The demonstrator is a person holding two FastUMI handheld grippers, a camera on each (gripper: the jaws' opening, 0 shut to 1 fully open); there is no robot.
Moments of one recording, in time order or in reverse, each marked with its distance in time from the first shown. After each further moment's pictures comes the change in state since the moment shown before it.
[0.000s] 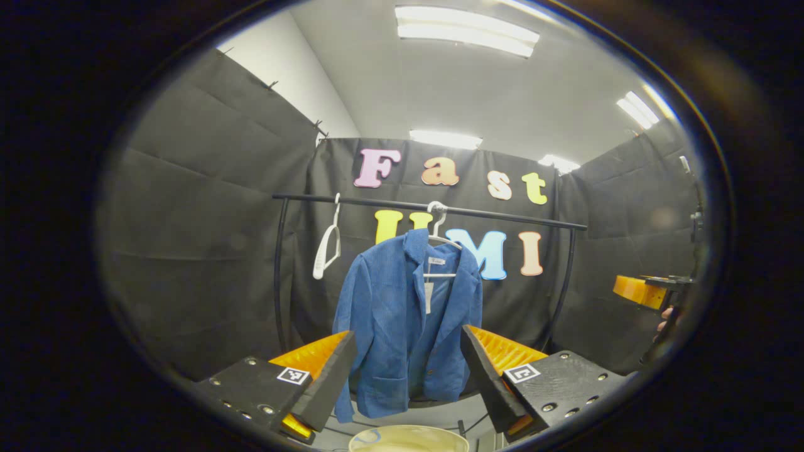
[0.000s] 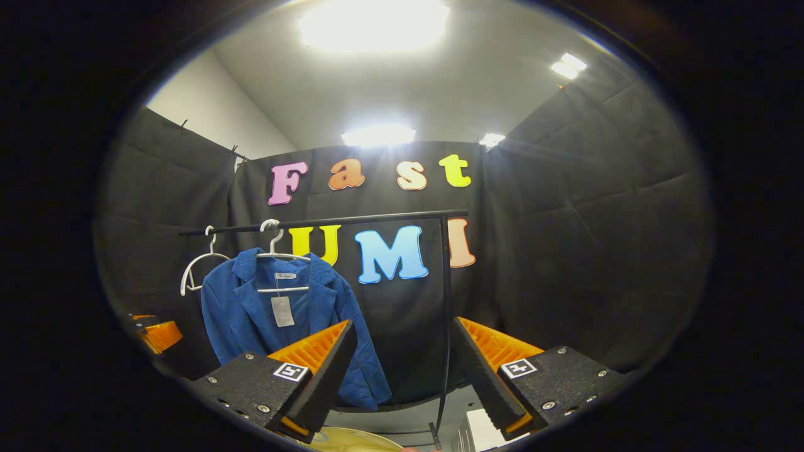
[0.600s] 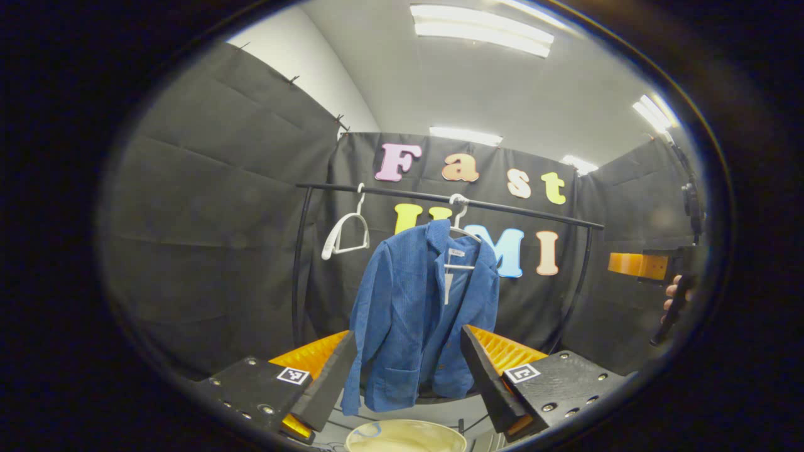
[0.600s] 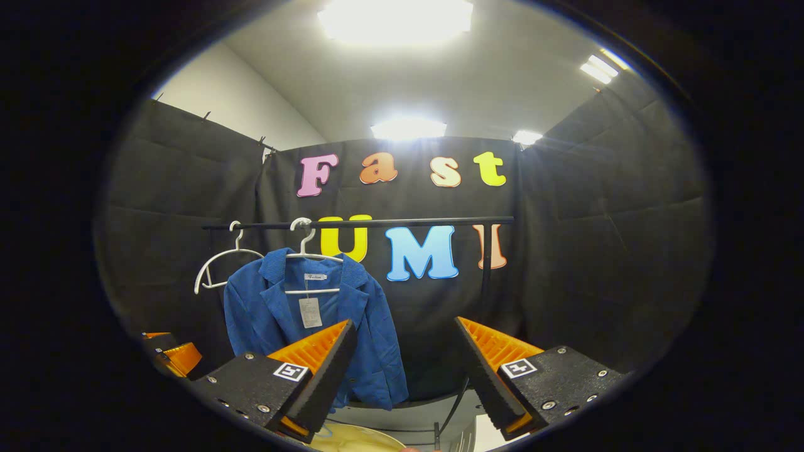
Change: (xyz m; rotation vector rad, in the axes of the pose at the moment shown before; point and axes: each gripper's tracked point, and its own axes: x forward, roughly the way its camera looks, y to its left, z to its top) left arm -0.012 0.025 -0.020 -0.046 0.016 0.096; right arm 0.028 0.050 0.023 -0.063 0.035 0.140
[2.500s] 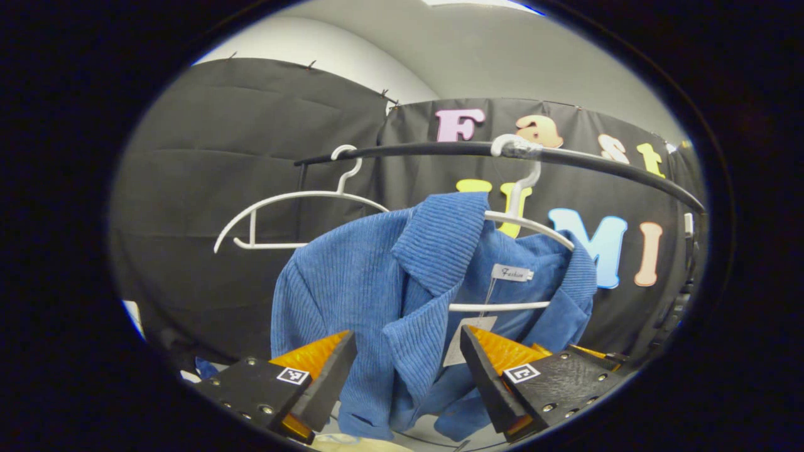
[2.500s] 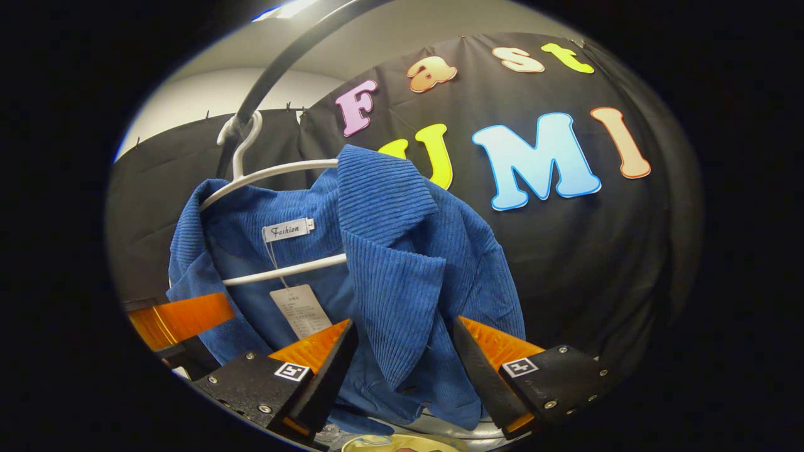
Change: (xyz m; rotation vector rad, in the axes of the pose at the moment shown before) left arm 0.286 -0.053 -0.007 0.022 0.101 0.473; right arm 0.298 0.108 -0.135 0.235 0.307 0.500
